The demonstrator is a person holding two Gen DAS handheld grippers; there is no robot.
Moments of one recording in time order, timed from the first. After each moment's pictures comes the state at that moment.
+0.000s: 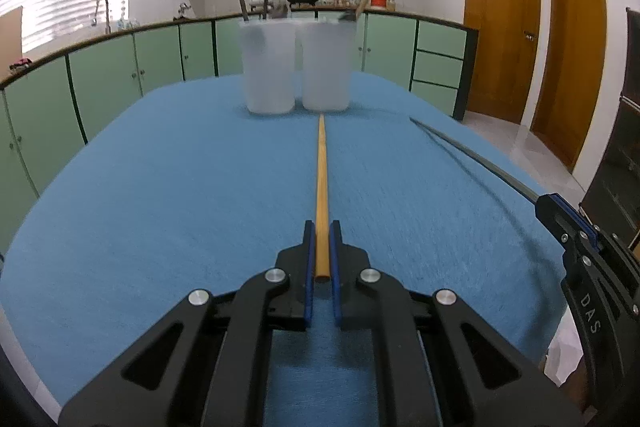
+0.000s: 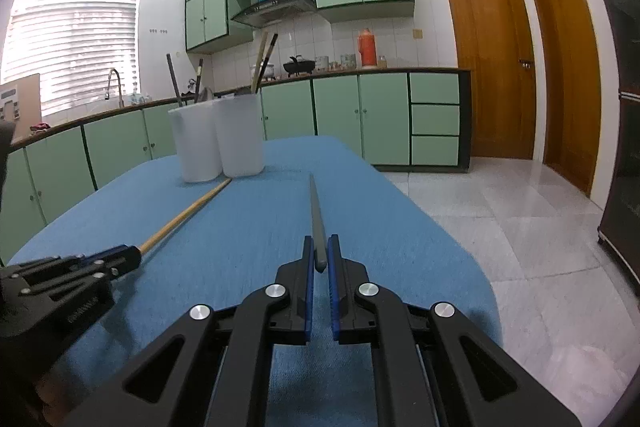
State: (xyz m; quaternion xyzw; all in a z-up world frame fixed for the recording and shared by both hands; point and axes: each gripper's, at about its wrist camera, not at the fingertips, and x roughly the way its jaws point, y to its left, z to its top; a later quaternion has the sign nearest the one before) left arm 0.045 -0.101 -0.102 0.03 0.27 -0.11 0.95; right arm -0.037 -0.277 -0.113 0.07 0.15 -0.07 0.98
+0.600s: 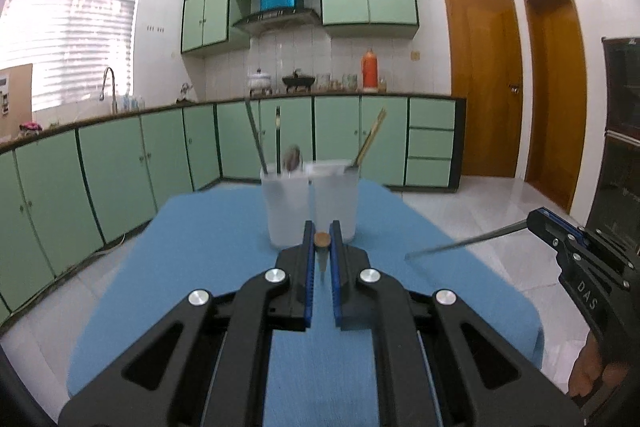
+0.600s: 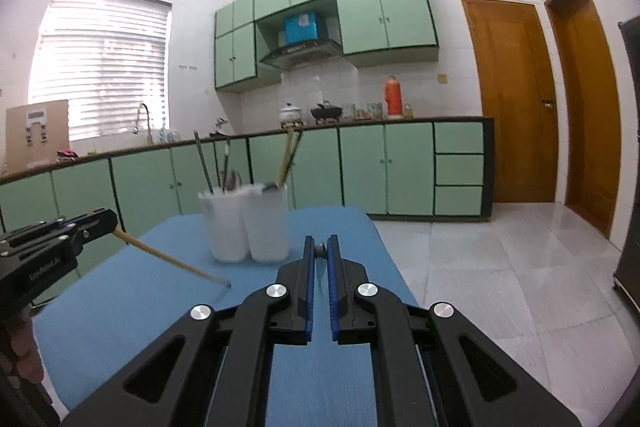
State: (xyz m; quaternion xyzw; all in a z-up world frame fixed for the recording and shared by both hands) left arm 0.028 -0.078 0.012 0.03 0.13 -0.13 0.98; right arm -0.032 -0.295 -0.006 0.05 0.08 -0.01 1.00
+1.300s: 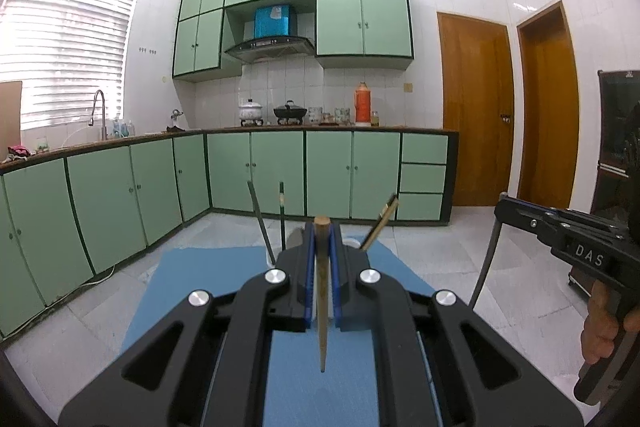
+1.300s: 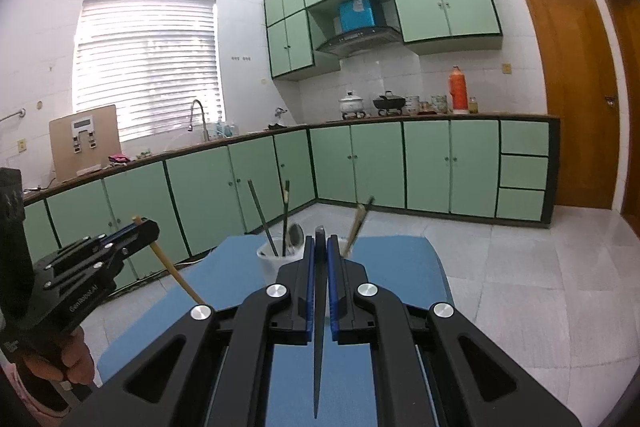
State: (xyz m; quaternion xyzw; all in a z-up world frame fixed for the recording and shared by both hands) left arm 0.077 -0.062 0.098 0.02 0.09 -0.15 0.98; right arm 0.040 -0.288 0.106 0.06 0.11 0.11 0.99
